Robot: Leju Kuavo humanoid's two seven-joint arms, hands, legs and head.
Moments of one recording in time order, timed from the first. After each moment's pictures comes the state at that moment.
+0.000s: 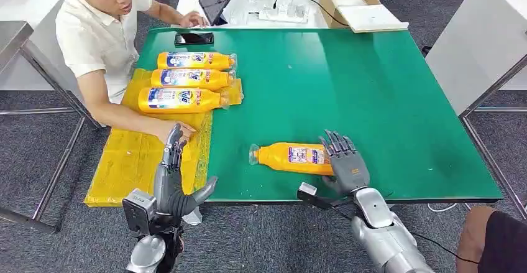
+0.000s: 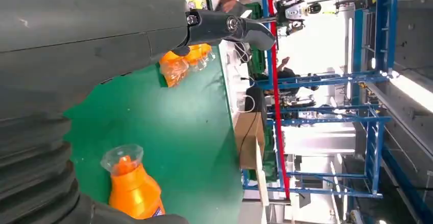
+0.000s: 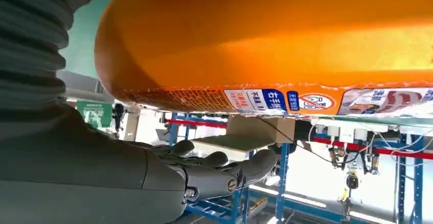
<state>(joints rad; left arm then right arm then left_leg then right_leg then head) -0.02 -0.20 -0.23 -1.43 -0.09 0.15 -0.54 -0.37 -0.15 0.27 -0.74 1.28 -0.54 -0.06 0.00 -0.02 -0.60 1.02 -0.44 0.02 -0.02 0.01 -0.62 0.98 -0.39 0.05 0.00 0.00</state>
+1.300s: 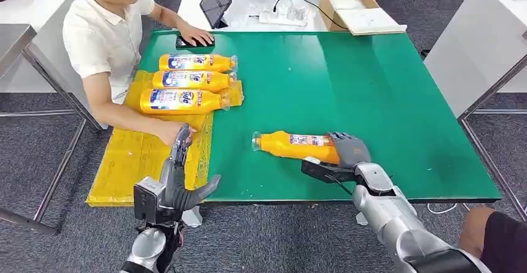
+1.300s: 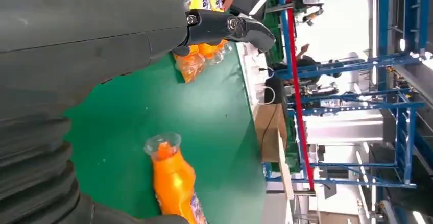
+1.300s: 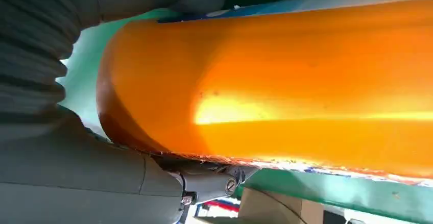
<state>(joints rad) -0.08 -0.18 -0.23 -1.34 -0.11 0.11 -0.48 -0.59 -0.13 0.26 -0.47 1.09 -0.15 -0.08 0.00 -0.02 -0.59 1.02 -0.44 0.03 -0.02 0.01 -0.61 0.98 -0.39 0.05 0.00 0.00</state>
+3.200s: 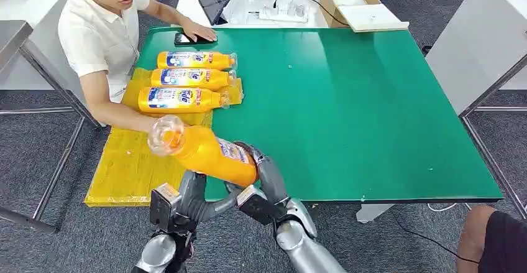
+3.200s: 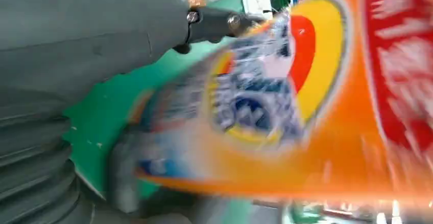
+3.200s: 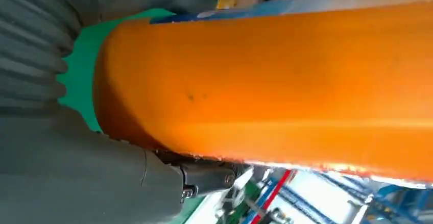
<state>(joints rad) -0.06 -0.19 -0.33 -1.36 -0.05 0.01 -0.44 -0.24 0.22 0.43 -0.99 0.41 -0.19 -0.53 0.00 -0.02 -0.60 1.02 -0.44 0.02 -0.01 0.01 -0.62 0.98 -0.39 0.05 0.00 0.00</state>
